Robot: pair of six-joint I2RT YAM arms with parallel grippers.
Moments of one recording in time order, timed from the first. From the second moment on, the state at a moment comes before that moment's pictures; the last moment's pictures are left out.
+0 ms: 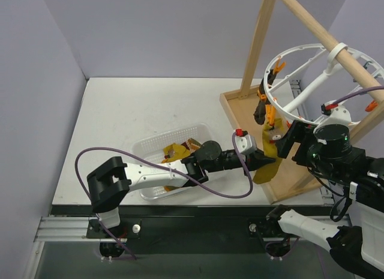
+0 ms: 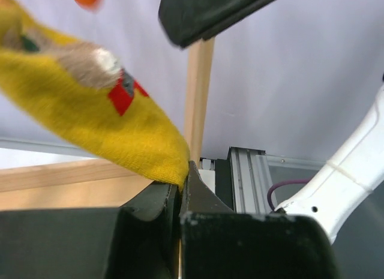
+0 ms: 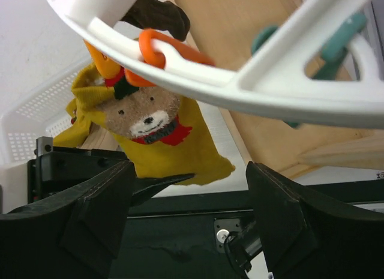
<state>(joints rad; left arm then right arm) -1.22 1.78 1.23 0.79 0.25 -0.19 0.63 0.97 1.81 -1.53 0.48 0.62</state>
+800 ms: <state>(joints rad) -1.38 1.73 1.25 0.51 -0.02 0.02 0.64 1.00 1.97 -1.48 0.26 0.60</state>
